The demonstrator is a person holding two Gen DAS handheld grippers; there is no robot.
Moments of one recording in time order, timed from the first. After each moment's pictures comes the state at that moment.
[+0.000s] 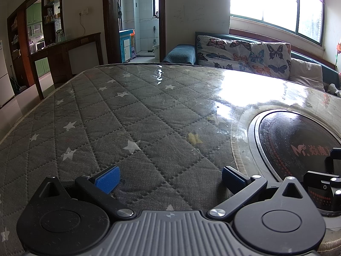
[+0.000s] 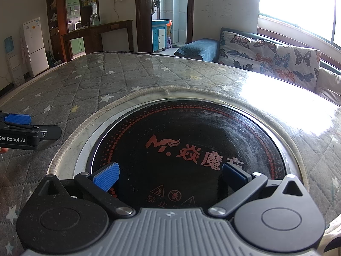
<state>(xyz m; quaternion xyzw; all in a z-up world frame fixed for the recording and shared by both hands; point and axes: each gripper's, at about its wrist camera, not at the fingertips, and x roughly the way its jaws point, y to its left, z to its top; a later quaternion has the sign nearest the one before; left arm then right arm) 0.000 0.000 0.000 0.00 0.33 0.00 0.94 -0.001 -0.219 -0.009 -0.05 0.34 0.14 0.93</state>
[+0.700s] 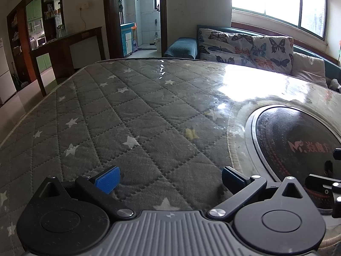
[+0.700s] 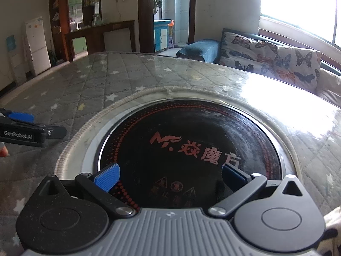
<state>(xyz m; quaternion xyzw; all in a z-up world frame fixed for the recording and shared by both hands) 0.000 -0.015 0.000 0.01 0.35 0.01 0.94 -0.017 -0.224 -0.002 -0.05 0.34 0.14 0.93</state>
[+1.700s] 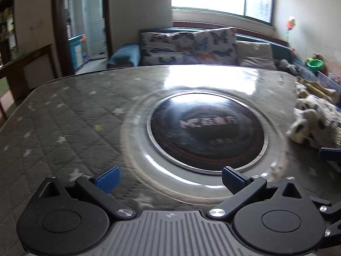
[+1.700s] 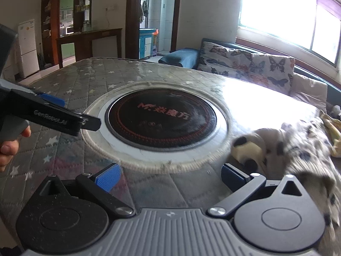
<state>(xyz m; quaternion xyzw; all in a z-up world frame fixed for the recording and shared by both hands) -0.088 -0.099 0.038 0.05 0.34 -0.14 0.93 -0.174 -0.280 0.035 -0.06 0.31 0.09 0.94</state>
